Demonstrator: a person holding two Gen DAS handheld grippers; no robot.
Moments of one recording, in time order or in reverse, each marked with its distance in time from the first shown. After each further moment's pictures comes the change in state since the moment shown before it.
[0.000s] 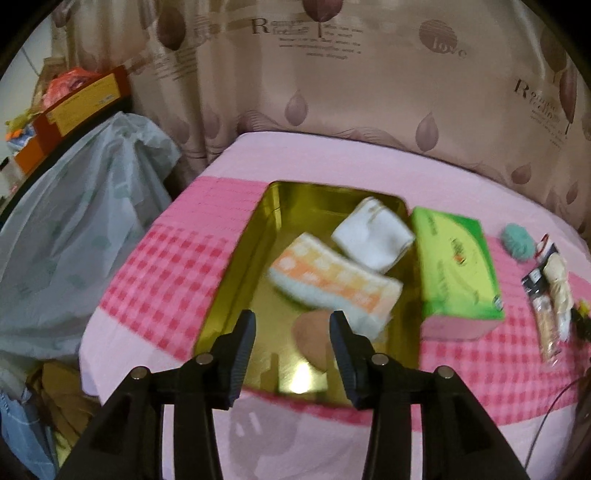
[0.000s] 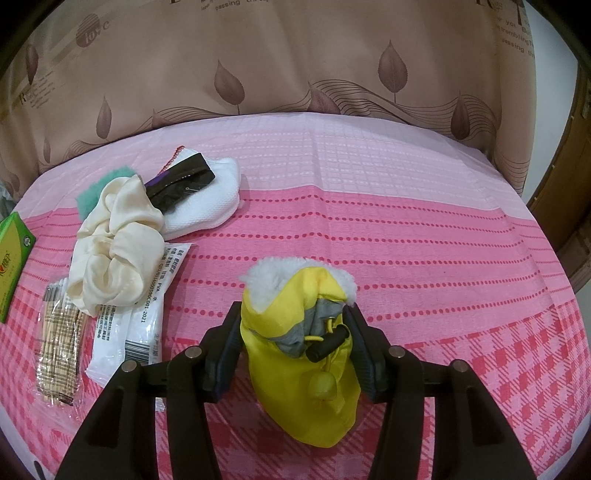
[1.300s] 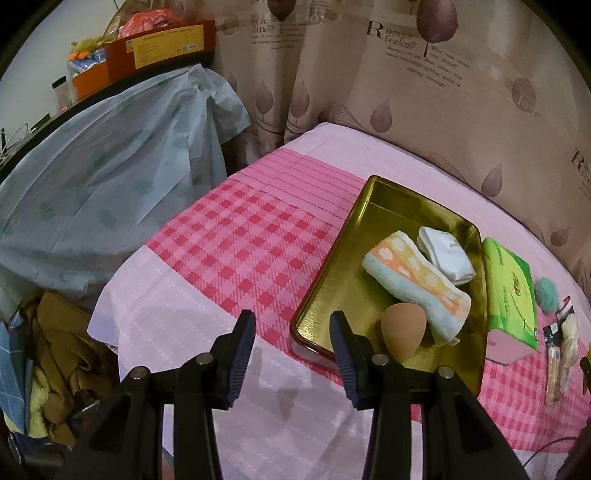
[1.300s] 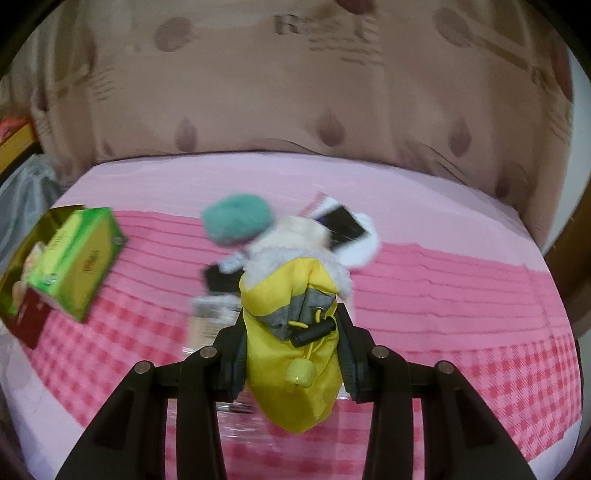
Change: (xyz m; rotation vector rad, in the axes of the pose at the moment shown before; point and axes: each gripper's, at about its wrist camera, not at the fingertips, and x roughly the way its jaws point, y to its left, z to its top) left arm 0.001 0.078 -0.025 -0.280 0.008 0.054; right arm -0.076 0.117 0.012 -0.149 -0.078 0.097
